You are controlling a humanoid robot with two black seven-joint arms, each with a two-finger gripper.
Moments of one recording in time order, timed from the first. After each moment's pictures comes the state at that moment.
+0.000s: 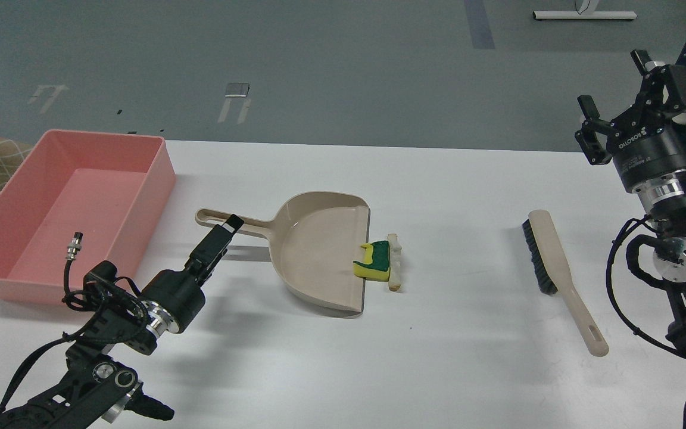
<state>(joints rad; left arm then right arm) 0.03 0.42 -0.98 -1.48 1.34 0.21 -0.15 0.54 -0.27 1.35 0.83 -0.79 0.42 0.39</state>
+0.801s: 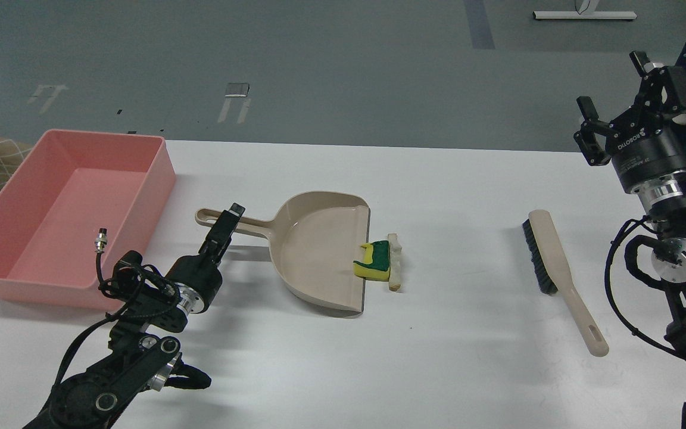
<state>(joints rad) -0.12 0.25 -0.98 -1.22 1.32 0.27 -0.13 0.53 -0.26 1.36 0.83 -0.79 0.42 0.39</state>
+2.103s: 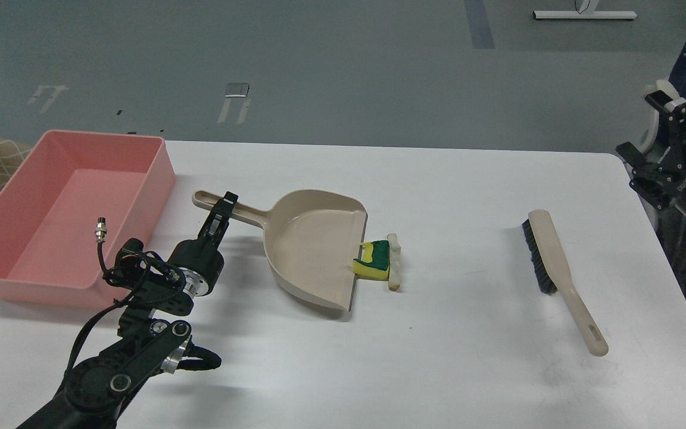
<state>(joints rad) -0.17 0.22 -0.98 -1.18 1.32 0.37 -0.15 0.27 -0.78 1.18 1.25 -0.80 0.42 0.24</state>
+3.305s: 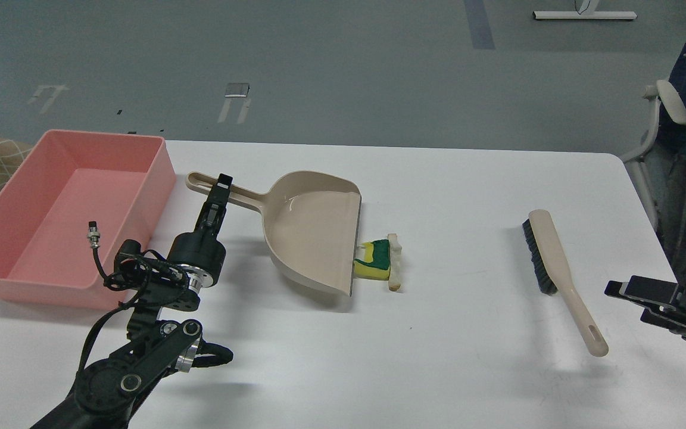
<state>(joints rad) -0.17 0.19 -0.98 -1.21 1.32 0.48 -0.23 0.16 -1.21 0.80 1.59 -1.02 0.41 0.05</state>
